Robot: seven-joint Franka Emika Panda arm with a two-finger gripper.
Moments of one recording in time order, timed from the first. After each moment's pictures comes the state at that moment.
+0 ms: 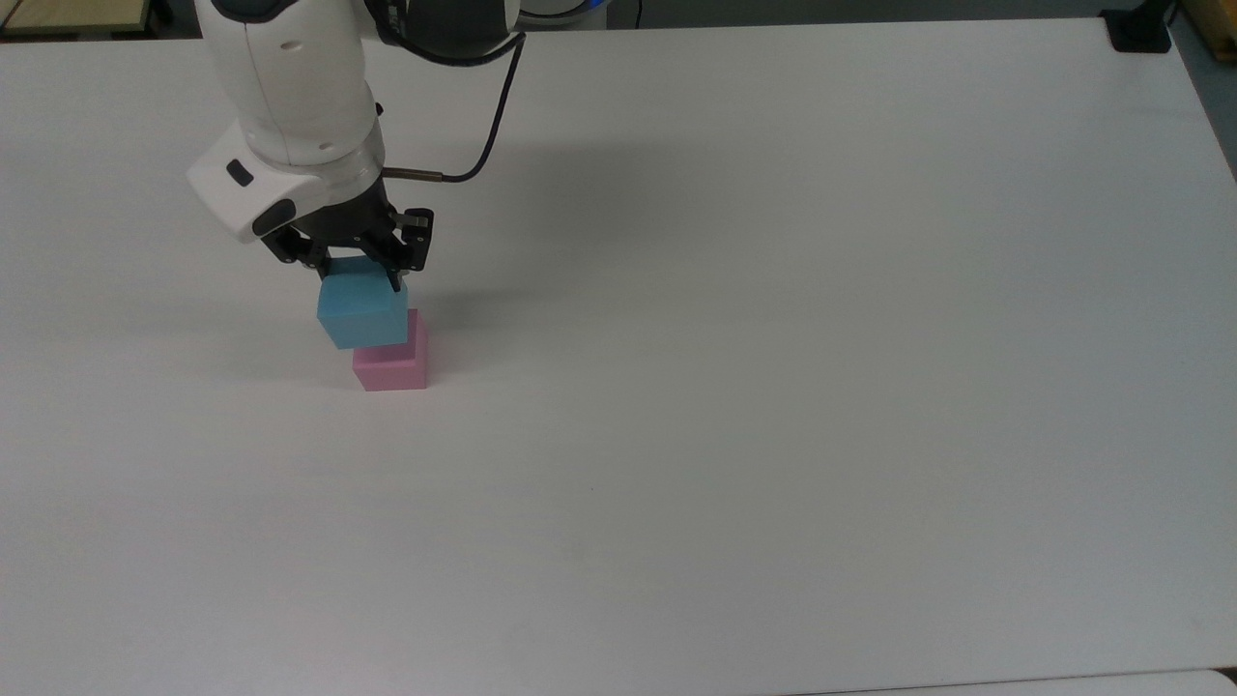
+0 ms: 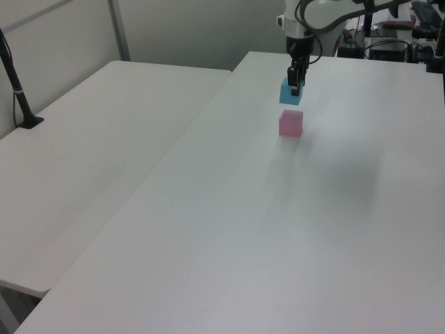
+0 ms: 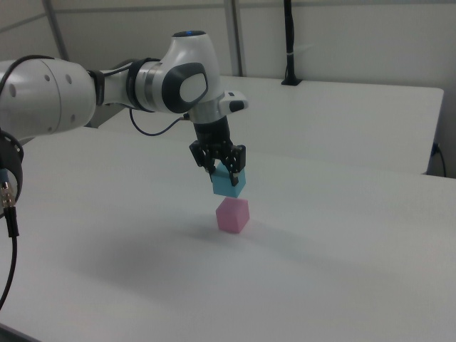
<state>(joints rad) -0.20 0.40 0.07 -1.49 -0.13 1.92 -0.10</state>
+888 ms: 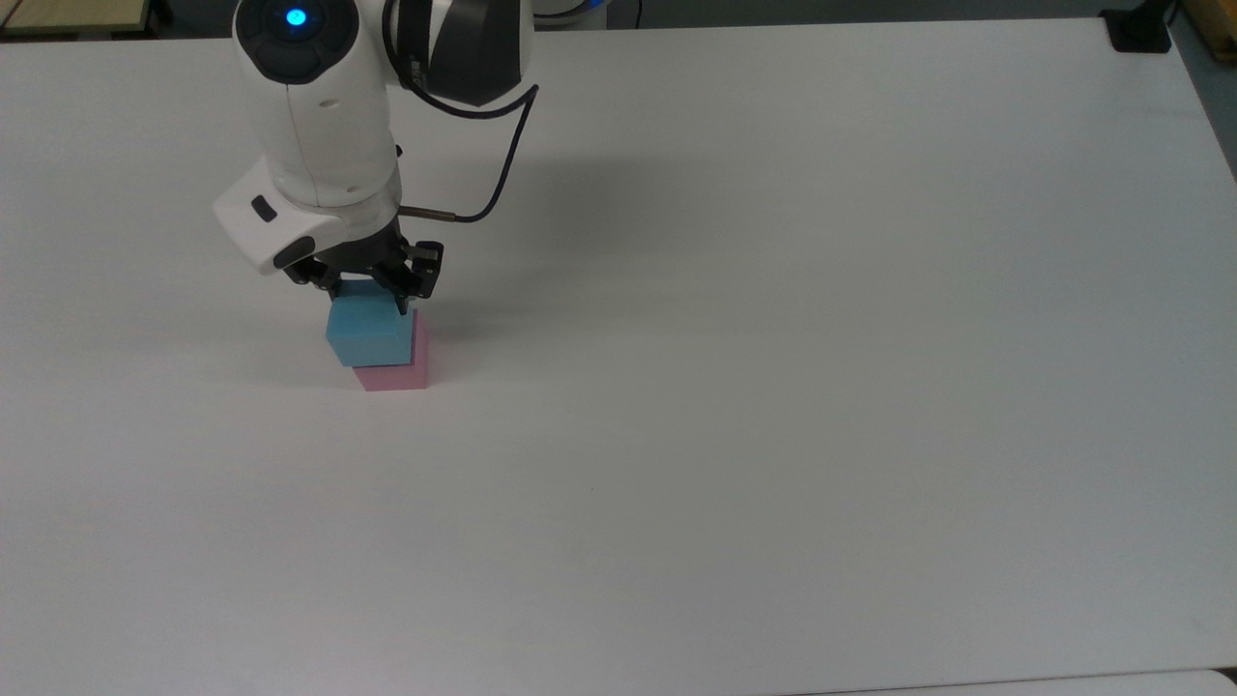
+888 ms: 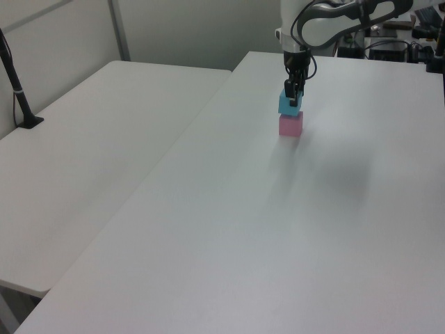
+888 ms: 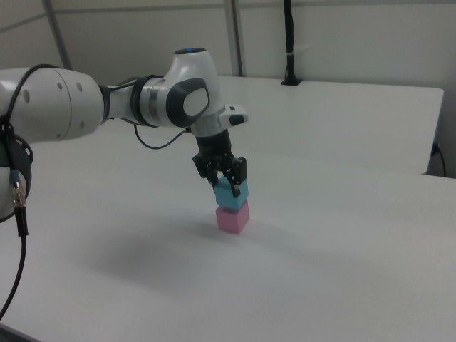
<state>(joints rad) -0.18 0.43 0.07 -1.53 -0.17 1.98 -0.01</state>
